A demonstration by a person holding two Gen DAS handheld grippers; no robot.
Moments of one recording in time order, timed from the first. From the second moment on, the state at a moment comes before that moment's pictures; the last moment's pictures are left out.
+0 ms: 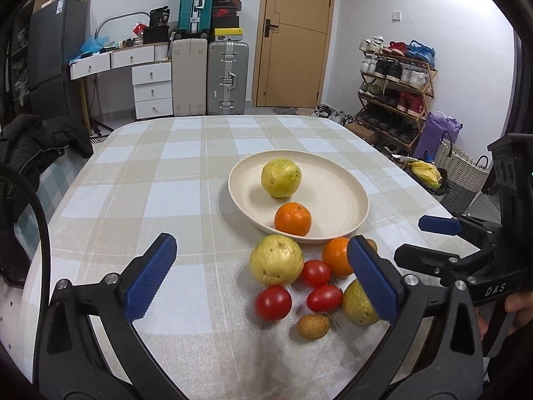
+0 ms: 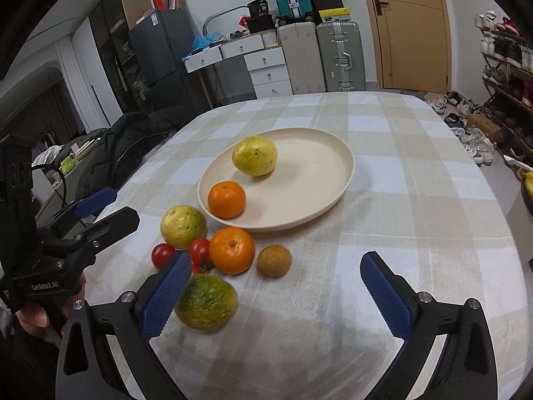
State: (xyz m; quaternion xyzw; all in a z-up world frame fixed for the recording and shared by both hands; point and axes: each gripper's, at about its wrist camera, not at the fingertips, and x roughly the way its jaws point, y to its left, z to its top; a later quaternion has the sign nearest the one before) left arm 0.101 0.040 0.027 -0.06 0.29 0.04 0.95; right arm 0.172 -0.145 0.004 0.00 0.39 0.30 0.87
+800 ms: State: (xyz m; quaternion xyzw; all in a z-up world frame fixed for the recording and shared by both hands) left arm 0.113 0.044 -0.004 -0.07 0.35 0.02 0.94; right arm 0.162 -0.120 -0.022 -0.03 0.44 0.34 0.83
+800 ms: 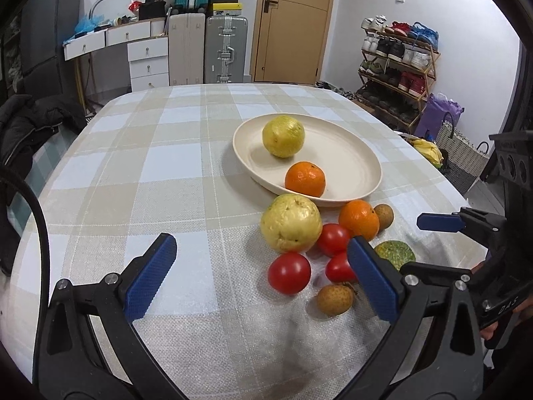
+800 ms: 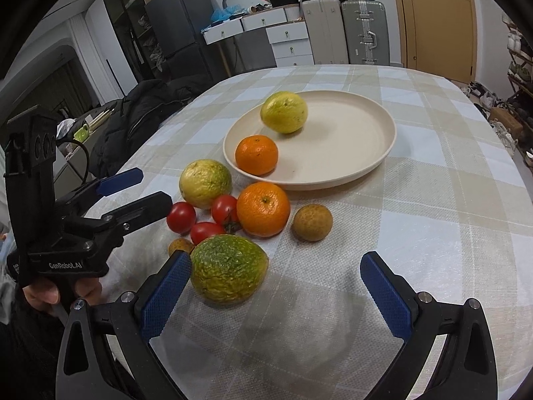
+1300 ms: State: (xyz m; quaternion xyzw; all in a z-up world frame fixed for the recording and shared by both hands) left arm 0.118 0.036 -0.010 -0.04 0.36 0.02 0.93; right arm 0.158 -0.110 -0.028 -0.03 0.45 0.38 0.81
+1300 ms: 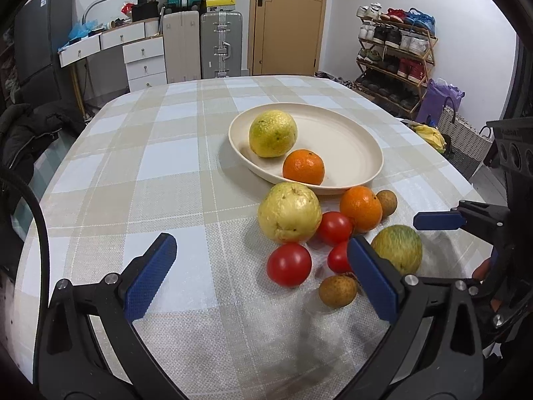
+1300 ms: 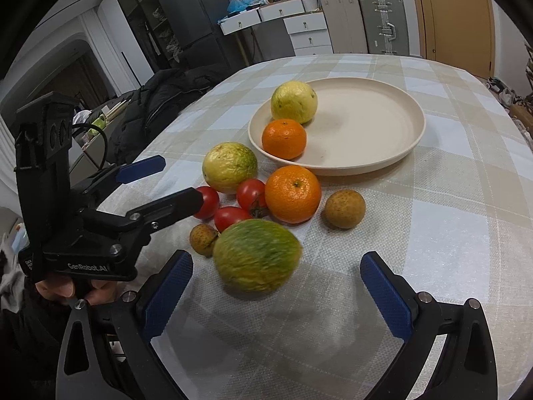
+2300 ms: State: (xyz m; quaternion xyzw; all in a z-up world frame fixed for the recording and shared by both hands) left arm 0.127 0.042 -0.022 -0.04 0.39 0.02 0.92; right arm 0.149 -0.107 -0.015 -0.03 0.40 0.39 0.83
